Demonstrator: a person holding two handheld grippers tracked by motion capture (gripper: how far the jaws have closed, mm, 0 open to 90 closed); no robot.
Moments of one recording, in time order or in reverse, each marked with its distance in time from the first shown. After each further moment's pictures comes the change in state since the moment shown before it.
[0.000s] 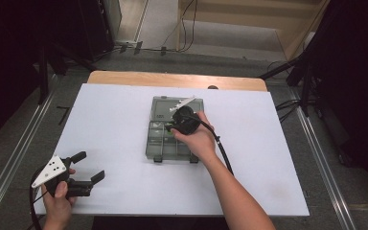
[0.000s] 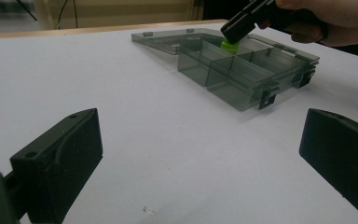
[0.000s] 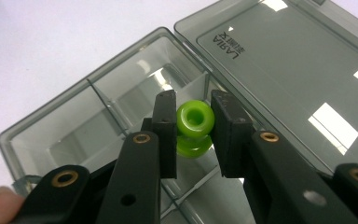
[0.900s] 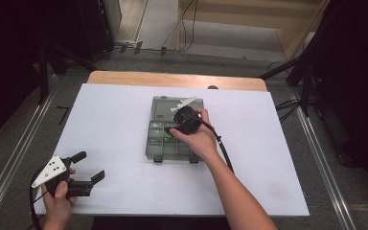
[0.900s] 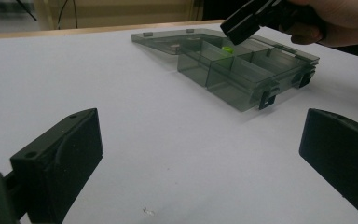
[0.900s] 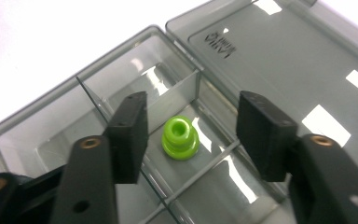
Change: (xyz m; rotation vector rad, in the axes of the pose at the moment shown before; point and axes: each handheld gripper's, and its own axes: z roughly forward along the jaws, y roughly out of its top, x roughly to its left) left arm 0.000 0.000 0.001 -0.002 -0.001 0.002; right arm -0.004 -0.002 -0.005 -0.024 -0.018 -0.012
